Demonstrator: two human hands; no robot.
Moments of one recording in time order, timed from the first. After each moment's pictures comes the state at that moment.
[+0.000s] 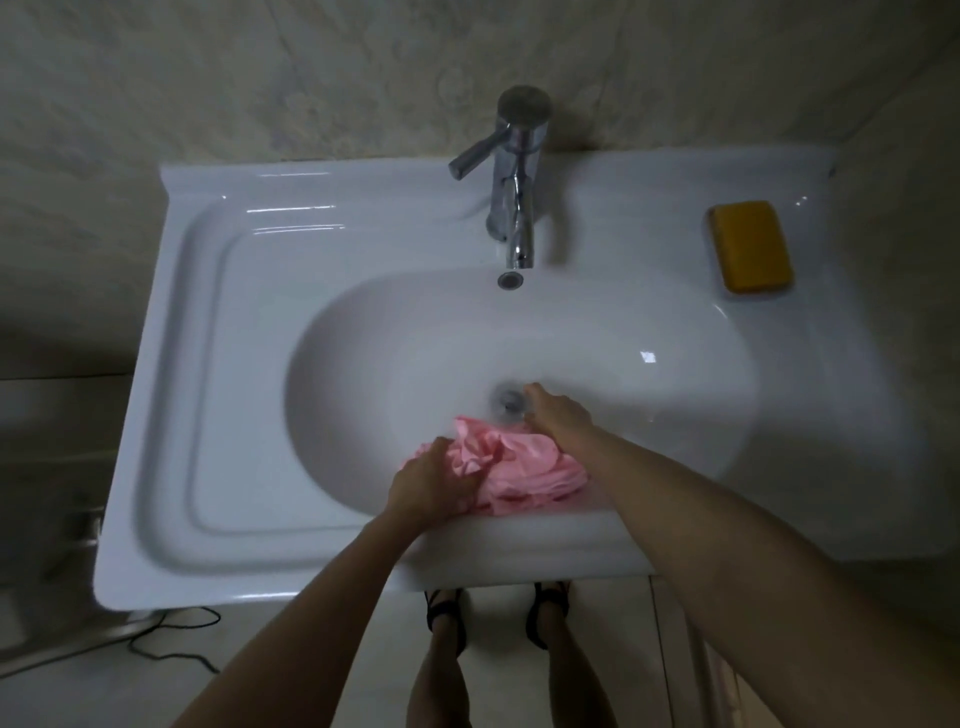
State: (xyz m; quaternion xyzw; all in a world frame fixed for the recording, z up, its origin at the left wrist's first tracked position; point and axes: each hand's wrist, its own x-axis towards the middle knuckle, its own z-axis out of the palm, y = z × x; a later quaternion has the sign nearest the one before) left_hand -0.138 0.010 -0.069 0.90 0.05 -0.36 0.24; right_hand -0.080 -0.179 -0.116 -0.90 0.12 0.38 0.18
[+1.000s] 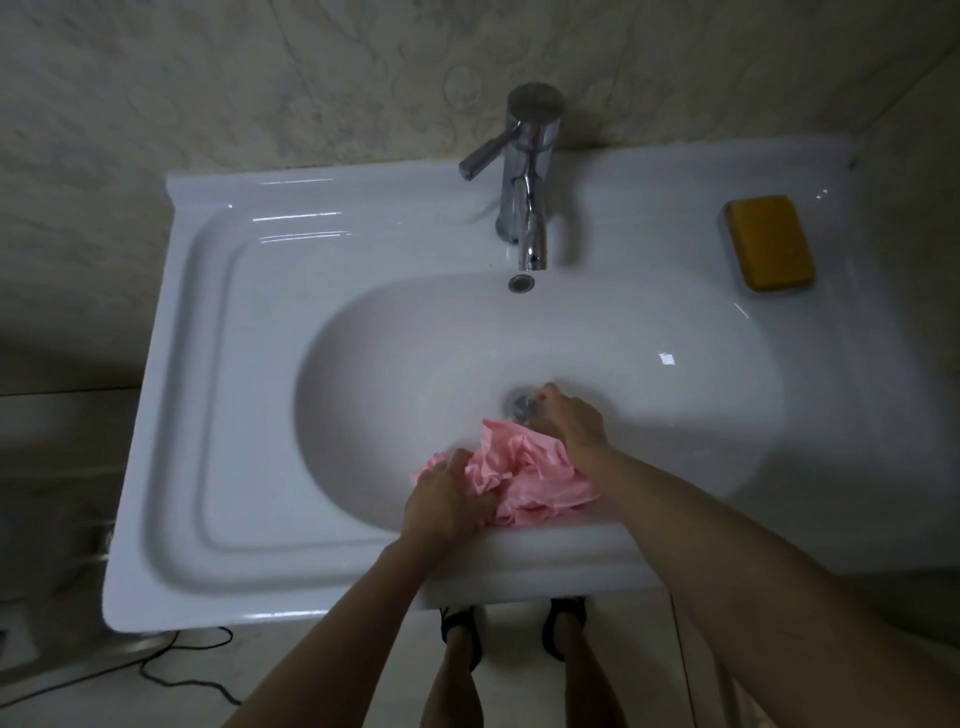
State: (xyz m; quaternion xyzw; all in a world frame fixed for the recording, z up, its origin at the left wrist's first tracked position) left_hand -0.146 0.009 -0.064 0.91 0.01 -0.32 0.26; right_hand -0.083 -0.178 -0.141 -0.93 0.12 0.27 0.19
